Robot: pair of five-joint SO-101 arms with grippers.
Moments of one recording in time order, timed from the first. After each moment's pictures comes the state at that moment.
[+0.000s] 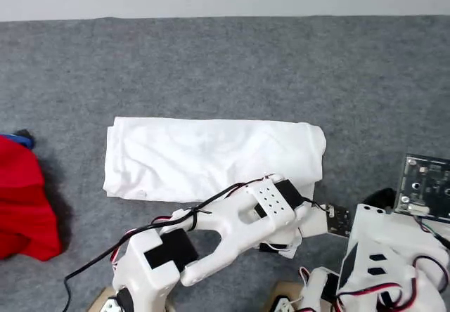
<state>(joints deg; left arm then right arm) 53.5 24.6 8.0 77.1 -26.9 23.6 -72.1 13.5 100.4 13.7</state>
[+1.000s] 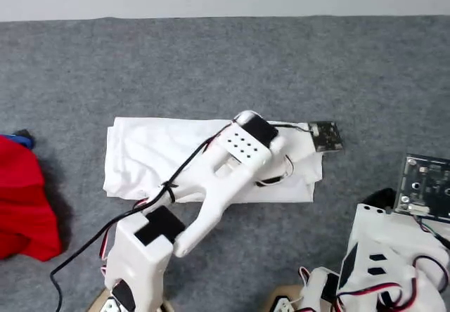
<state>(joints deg) 38.2 25.8 -12.7 80.7 -26.9 23.6 -72.1 13.5 100.4 13.7</state>
